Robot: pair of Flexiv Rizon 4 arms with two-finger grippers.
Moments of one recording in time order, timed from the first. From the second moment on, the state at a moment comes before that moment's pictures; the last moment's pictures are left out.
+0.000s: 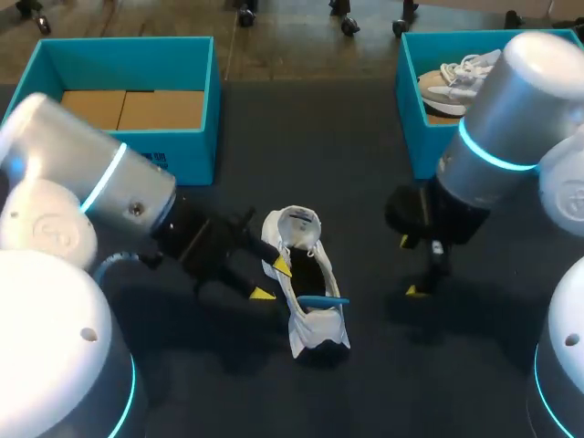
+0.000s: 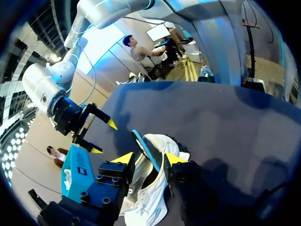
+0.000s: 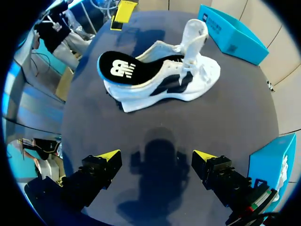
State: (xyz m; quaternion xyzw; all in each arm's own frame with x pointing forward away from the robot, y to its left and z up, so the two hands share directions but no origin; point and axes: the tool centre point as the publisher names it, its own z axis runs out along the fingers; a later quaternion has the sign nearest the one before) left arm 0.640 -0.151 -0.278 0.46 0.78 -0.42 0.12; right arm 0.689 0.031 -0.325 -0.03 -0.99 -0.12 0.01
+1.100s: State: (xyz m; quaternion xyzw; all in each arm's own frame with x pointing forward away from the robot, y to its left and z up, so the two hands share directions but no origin) left arm 0.652 -0.150 -0.232 0.59 0.77 -0.24 -0.06; right arm 0.688 -0.011 -0.302 -0.04 -0.99 -0.14 0.02
